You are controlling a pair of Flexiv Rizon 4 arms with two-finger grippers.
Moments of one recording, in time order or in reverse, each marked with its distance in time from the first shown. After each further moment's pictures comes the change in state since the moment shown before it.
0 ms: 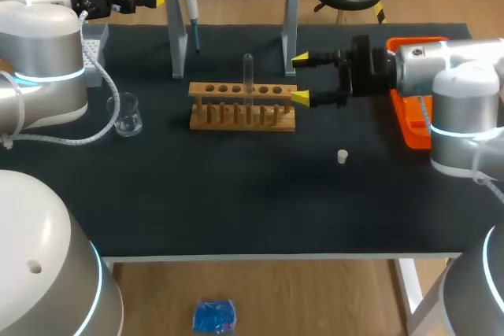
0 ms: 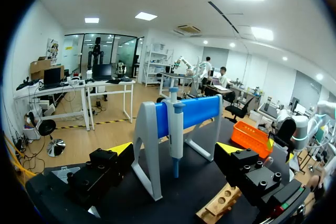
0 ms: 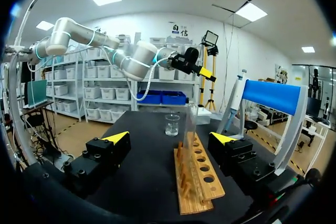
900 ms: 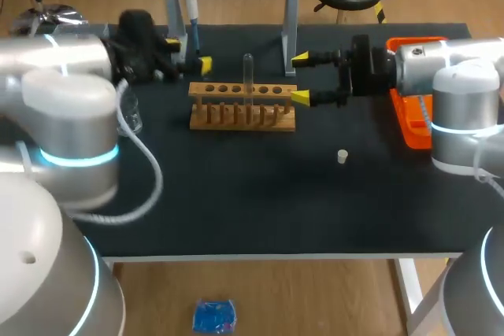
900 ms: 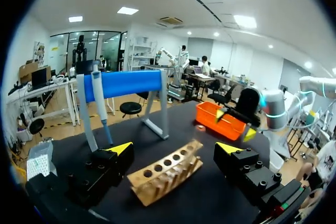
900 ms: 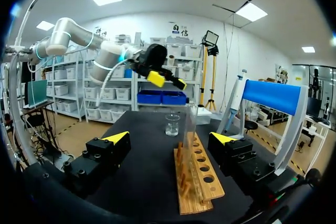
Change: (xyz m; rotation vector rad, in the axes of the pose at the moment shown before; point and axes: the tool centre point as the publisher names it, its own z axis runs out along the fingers) left arm 0.183 0.081 -0.036 -0.059 0.094 0.075; right arm -0.001 0.000 0.000 0.000 0.002 0.001
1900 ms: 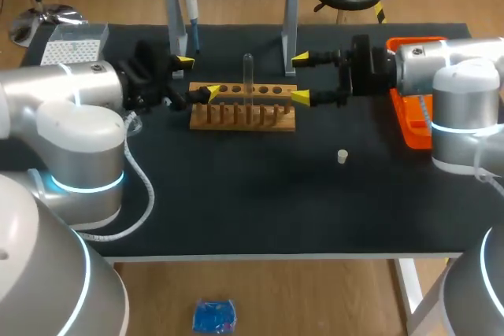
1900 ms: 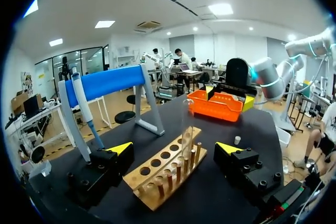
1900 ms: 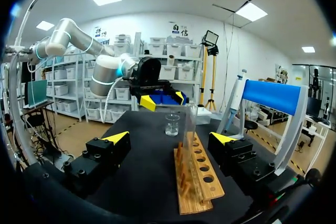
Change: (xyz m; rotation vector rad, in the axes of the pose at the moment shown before) left arm -0.001 0.039 0.025 0.012 0.057 0.202; right arm 0.000 0.000 0.000 0.001 0.000 0.000
